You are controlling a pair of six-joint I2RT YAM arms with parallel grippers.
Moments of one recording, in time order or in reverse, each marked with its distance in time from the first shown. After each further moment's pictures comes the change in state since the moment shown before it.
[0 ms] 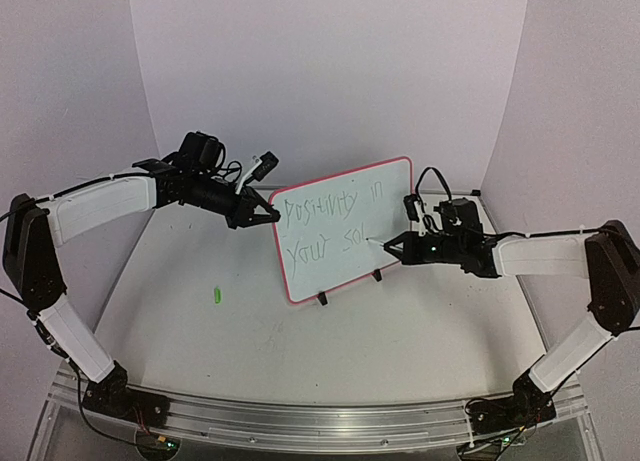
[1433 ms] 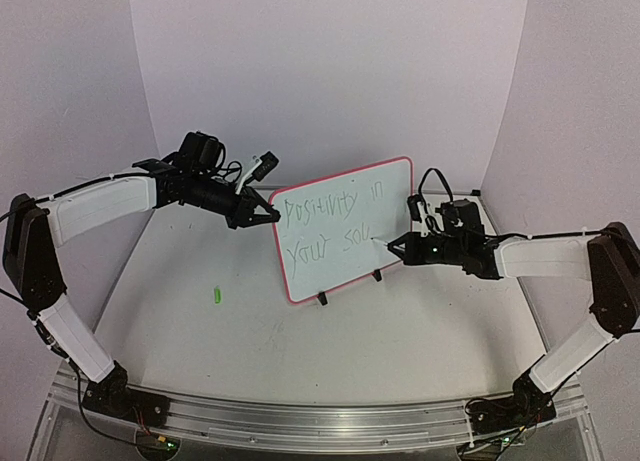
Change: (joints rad) left arm 0.000 0.000 0.000 0.000 0.000 0.000; right arm 0.000 -0.018 -0.013 -0.009 0.058 -0.002
